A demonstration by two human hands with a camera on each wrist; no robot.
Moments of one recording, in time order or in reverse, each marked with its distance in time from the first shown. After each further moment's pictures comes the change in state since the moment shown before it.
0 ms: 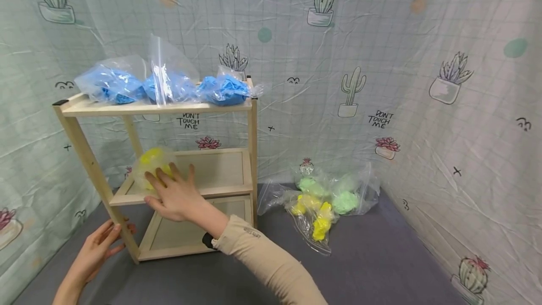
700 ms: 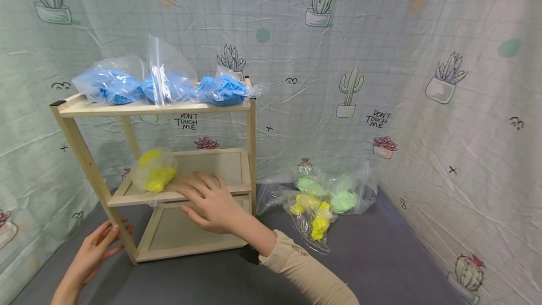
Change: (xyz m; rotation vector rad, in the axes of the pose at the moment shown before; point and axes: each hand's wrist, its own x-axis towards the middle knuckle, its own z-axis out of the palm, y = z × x) left_hand 0.002 -0.002 0.000 -0.050 0.004 0.000; right_hand -0.079 0.047 -0.006 0.060 0.388 -0.222
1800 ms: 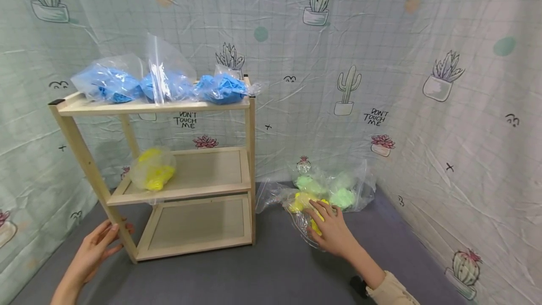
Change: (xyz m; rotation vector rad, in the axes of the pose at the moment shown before) left_hand -0.001 0.001 0.000 -0.002 -0.005 0.001; right_hand -0.245 0.104 -0.007 -0.199 -0.047 0.302
